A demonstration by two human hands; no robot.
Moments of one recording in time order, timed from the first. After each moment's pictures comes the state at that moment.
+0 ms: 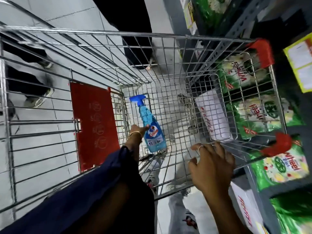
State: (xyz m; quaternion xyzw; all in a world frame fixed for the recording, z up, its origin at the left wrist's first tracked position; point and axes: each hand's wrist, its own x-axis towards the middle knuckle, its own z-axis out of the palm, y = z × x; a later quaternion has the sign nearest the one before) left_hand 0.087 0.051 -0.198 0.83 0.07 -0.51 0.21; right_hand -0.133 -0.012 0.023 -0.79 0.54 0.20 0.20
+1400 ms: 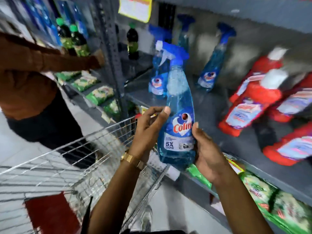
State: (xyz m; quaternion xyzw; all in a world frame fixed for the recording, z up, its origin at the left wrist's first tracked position) left_hand -0.106 -0.053 0.258 0.41 -0.44 -0.55 0.58; right_hand -0.245 -0.023 0.255 -0.29 0.35 -0.50 0.74
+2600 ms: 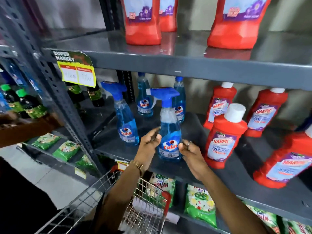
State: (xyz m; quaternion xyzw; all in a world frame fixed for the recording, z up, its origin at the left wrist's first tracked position) left_hand -0.174 -0.225 0.214 0.38 -0.52 -0.63 0.43; right_hand -0.328 -0.175 0.172 -0.40 0.48 -0.60 0.51
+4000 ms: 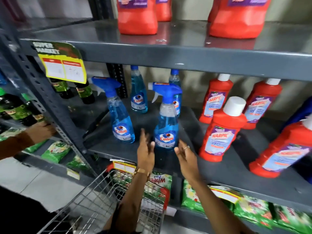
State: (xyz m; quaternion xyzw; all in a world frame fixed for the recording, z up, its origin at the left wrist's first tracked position) left_hand -0.175 -0.237 0.142 0.47 -0.63 -0.40 0.47; right_hand -0.313 -0.168 0.132 -0.47 0.62 -0.56 0.28
